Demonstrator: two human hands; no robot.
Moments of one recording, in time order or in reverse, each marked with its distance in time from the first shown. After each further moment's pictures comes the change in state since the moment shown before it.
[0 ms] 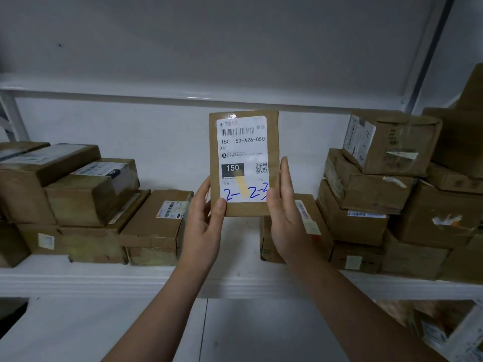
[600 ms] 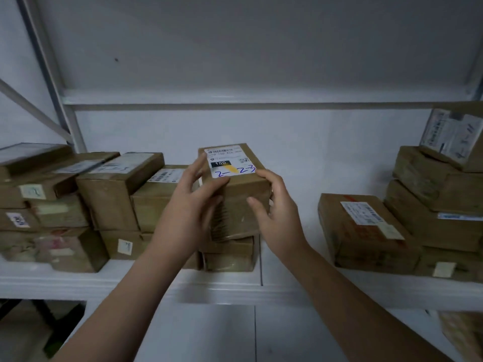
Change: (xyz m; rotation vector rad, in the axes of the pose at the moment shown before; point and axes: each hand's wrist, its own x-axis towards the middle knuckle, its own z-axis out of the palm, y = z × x) left_hand 0.057 0.016 -0.175 0.830 -0.186 0.389; right_hand 0.024 0.023 0.147 -0.221 0.037 -0.060
